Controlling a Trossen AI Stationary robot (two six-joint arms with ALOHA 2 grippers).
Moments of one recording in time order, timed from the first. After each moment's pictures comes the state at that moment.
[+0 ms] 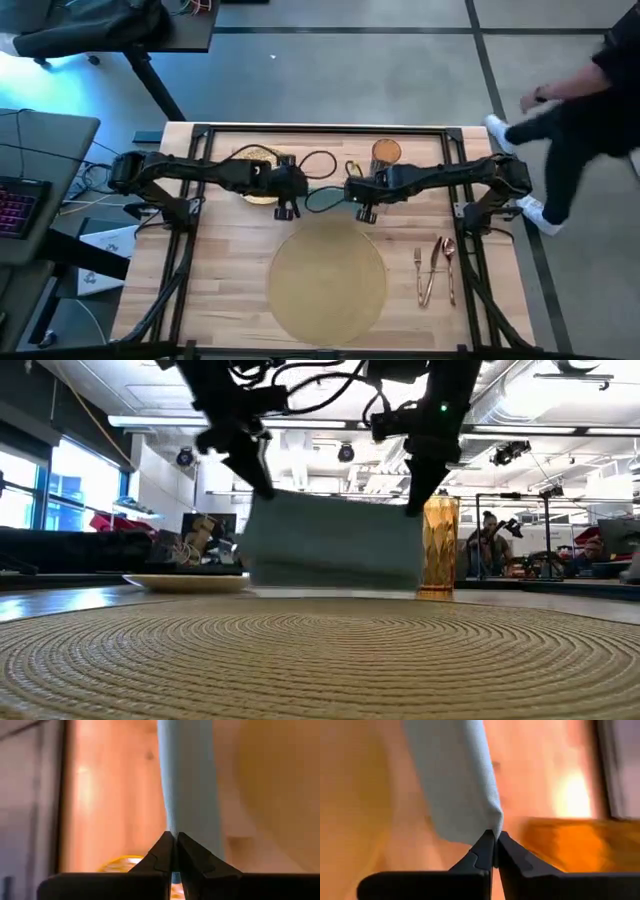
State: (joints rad) left arm 0.07 1.52 1.14 -0.61 -0.34 0.30; right arm -0.02 1.67 1.31 -0.97 0.42 0.19
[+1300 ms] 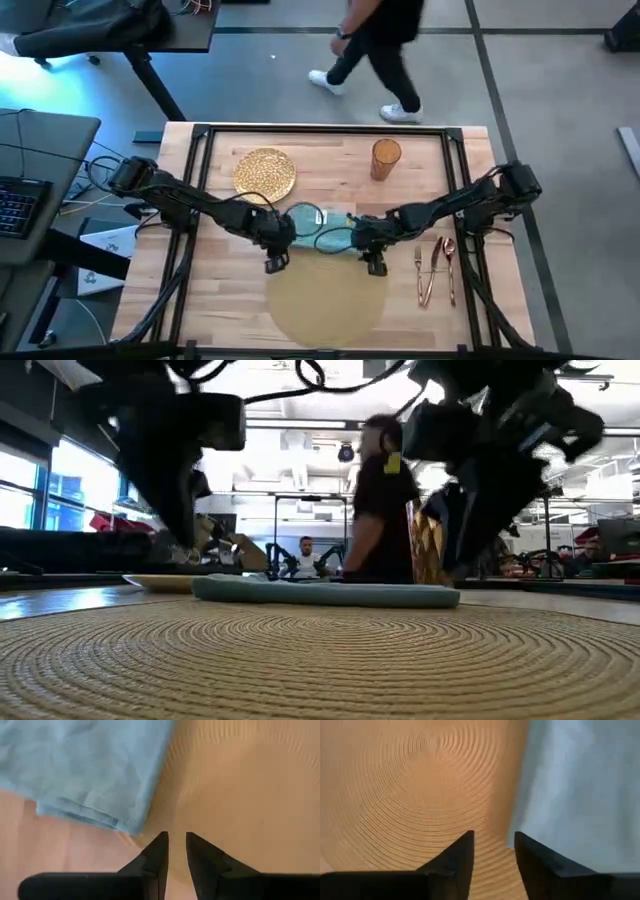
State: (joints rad) left arm -0.25 1.54 0.93 -0.49 -0.04 -0.62; right arm 0.21 1.59 0.90 -0.34 -0.12 0.21
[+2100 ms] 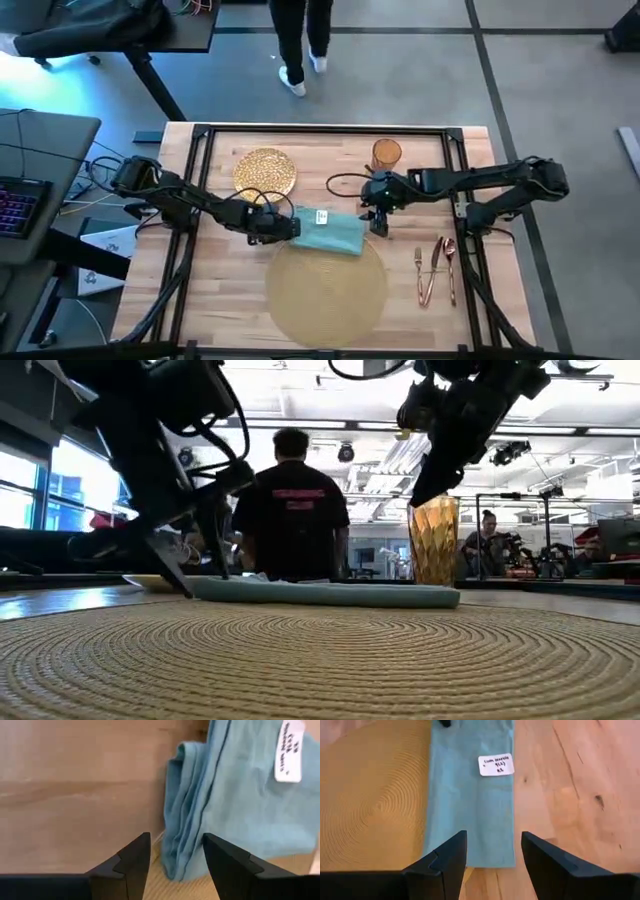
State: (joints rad) left arm -0.17 1.57 0.70 -0.18 -0.14 -1.77; right arm -0.06 1.37 0.90 -0.44 -0.08 0.15
